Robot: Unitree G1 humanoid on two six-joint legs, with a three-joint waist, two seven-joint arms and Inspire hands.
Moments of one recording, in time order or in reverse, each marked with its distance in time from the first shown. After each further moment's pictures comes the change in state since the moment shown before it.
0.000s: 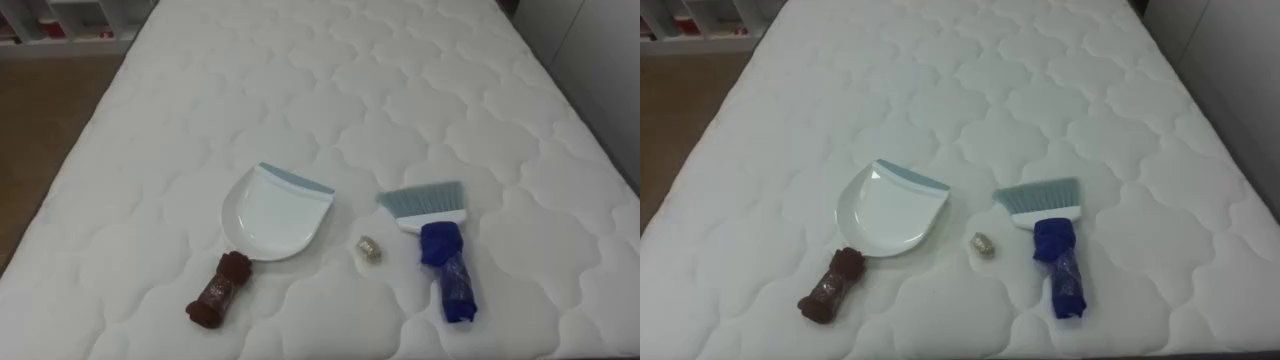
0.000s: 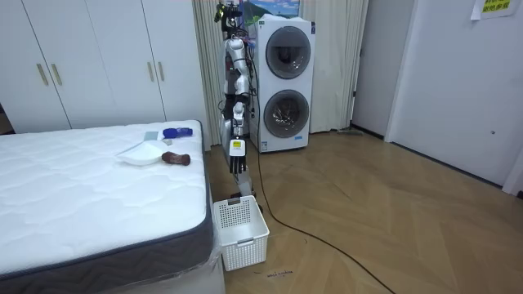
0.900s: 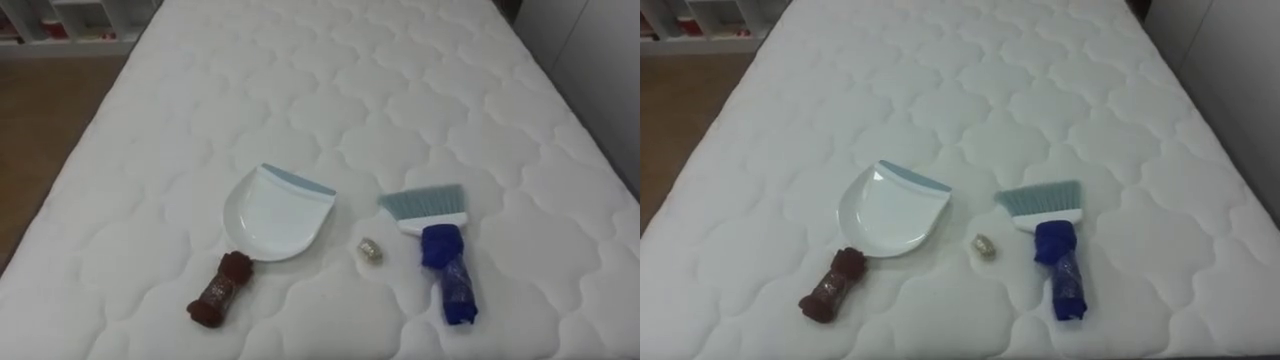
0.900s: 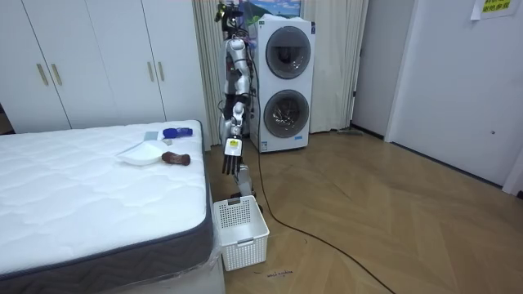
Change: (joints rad) left arm -0.029 0.000 0.118 -0.100 -0.183 -0.089 0.189; right arm -0.024 -0.010 -0.023 0.041 0.039 -0.062 -0.009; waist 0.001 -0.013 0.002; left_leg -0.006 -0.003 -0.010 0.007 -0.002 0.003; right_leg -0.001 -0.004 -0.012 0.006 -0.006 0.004
